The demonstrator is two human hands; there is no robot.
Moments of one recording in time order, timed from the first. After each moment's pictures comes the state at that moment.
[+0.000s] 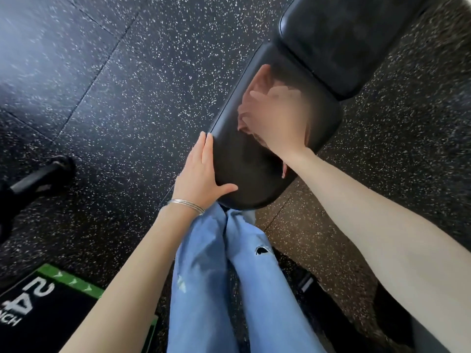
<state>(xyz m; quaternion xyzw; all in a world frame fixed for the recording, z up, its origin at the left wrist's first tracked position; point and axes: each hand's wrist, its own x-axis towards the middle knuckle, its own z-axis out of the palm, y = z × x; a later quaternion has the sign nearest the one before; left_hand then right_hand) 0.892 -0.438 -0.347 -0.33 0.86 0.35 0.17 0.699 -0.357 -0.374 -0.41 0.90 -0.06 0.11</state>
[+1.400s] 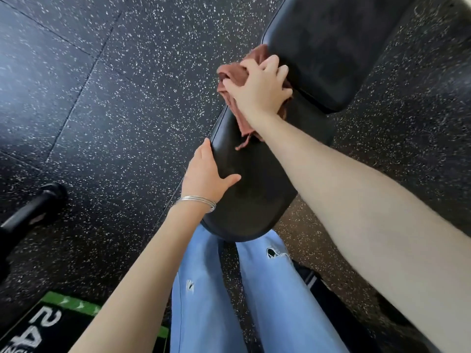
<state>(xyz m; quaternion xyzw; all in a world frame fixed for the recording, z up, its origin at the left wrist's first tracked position) 0.815 -0.471 -0.358 -0.38 0.80 0.40 0.22 0.638 -0.464 -0.385 -0.18 0.97 -0.08 0.17</state>
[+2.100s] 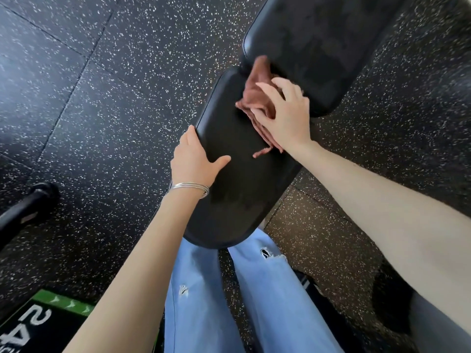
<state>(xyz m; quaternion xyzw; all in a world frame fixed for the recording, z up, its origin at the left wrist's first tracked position) 0.767 -0.462 -0.359 -0.44 0.80 0.35 0.20 0.593 -0.350 -0.397 -0.37 0.91 -0.12 0.14</state>
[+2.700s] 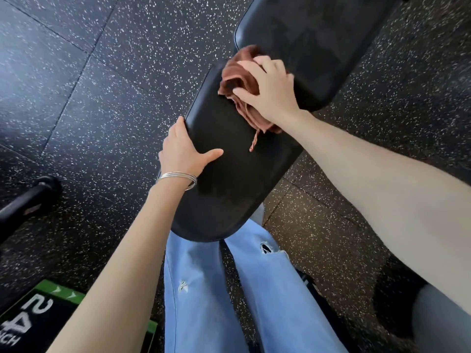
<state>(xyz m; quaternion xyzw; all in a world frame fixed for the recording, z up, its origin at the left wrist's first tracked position) 0.763 -0.458 -0.364 -0.47 0.78 0.36 0.19 0.564 -0.377 -0.399 -0.41 0.88 -0.10 0.22</state>
